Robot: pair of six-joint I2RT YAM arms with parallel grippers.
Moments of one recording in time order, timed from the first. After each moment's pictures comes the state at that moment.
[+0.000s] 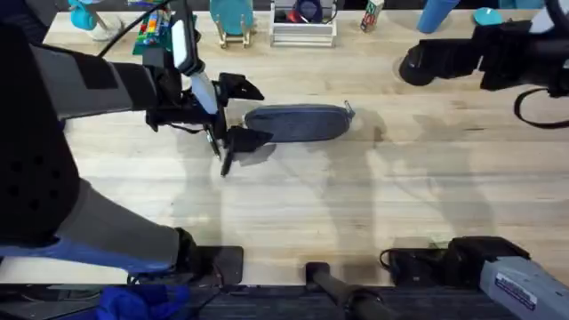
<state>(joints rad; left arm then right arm) 0.13 1.71 0.82 -0.44 1.14 1.27 0.01 0.96 1.01 -0.70 -0.34 -0.02</state>
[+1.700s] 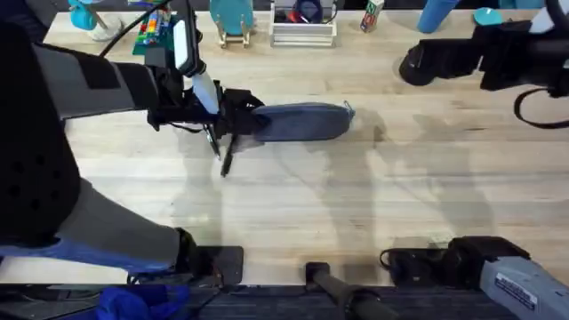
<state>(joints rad) 0.12 1.71 0.82 -0.43 1.16 1.28 0.01 0.96 1.01 -0.70 -0.34 -0.02</state>
